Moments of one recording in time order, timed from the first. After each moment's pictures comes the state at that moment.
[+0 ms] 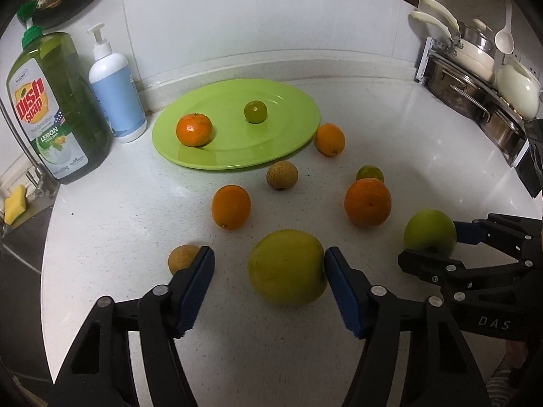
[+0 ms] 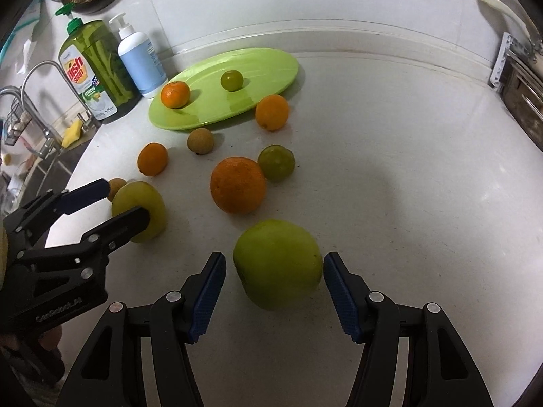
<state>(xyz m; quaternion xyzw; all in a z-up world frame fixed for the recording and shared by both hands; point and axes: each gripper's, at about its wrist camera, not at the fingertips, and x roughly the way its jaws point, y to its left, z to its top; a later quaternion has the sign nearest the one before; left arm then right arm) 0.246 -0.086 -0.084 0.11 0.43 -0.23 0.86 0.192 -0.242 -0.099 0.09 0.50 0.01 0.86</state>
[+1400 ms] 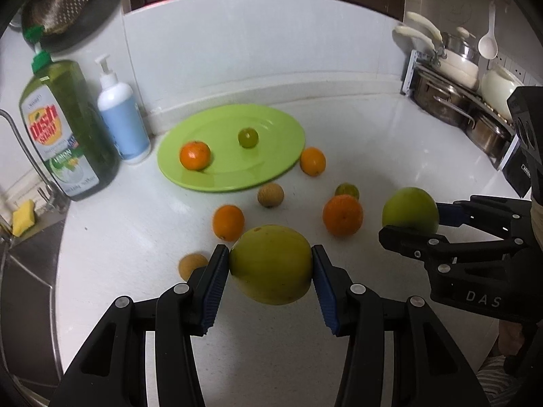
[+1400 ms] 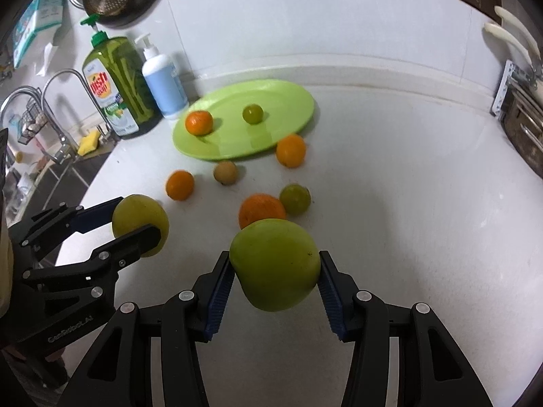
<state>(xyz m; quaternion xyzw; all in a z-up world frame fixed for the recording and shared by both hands) 0.223 -0.083 -0.048 0.12 0.40 -0.24 0.88 0.188 -0.232 -0.065 0.07 0.44 0.03 0.89</state>
